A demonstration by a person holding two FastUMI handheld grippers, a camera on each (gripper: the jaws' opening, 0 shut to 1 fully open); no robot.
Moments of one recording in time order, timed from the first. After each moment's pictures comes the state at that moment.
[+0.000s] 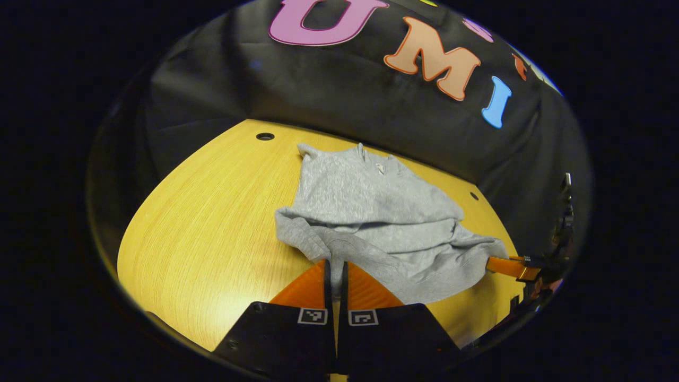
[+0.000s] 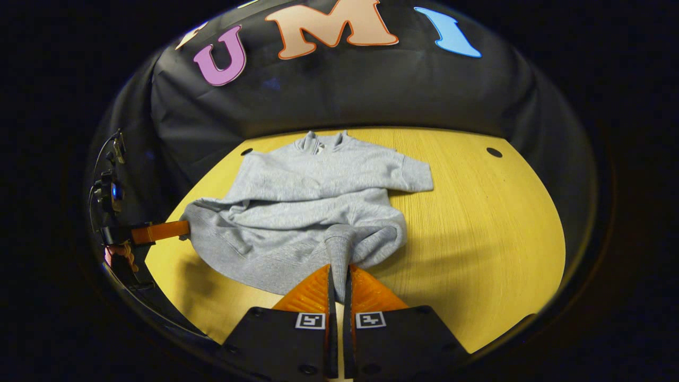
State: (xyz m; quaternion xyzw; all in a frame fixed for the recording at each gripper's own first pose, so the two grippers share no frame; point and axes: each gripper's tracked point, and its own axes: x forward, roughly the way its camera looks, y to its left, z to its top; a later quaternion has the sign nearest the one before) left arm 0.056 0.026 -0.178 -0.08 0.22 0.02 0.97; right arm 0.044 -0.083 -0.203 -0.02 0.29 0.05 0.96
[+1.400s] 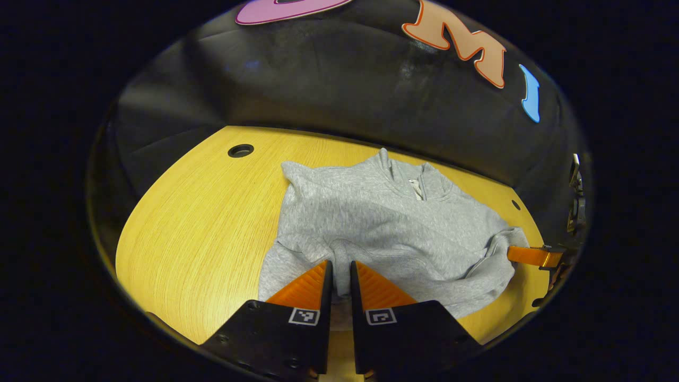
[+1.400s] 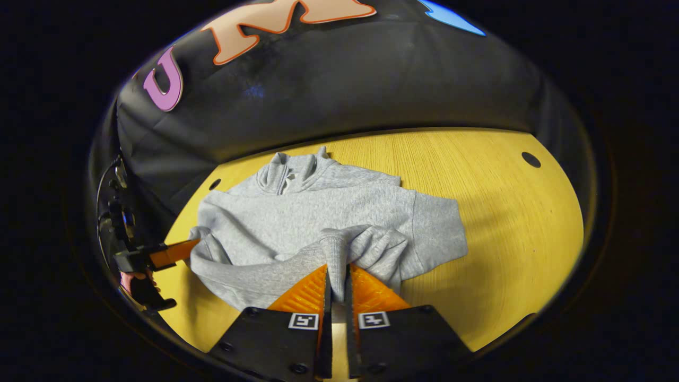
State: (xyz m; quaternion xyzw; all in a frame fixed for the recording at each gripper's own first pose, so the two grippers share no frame) left arm 0.220 0.057 -0.201 -0.03 0.24 0.05 0.97; right arm 0.214 -0.092 -0.218 0.06 0.32 0.04 0.95
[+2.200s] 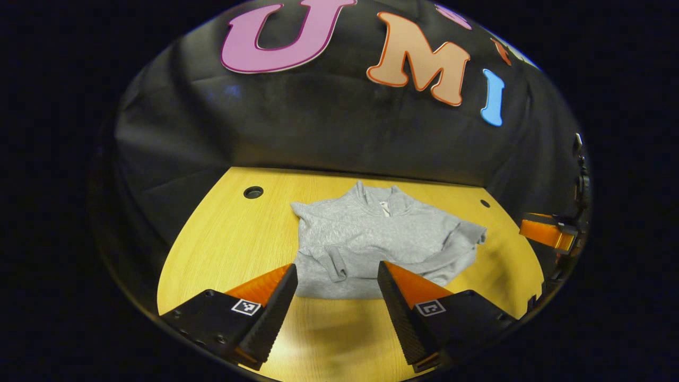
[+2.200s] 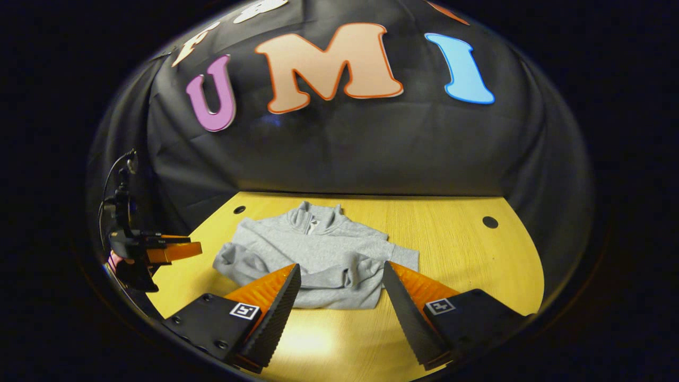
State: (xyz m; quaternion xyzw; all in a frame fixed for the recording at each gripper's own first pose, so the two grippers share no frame) left arm 0.116 0.039 -0.099 0.02 0.19 0.01 0.98; right arm 0.104 -0.071 -0.083 -0.05 0.18 0.05 0.98
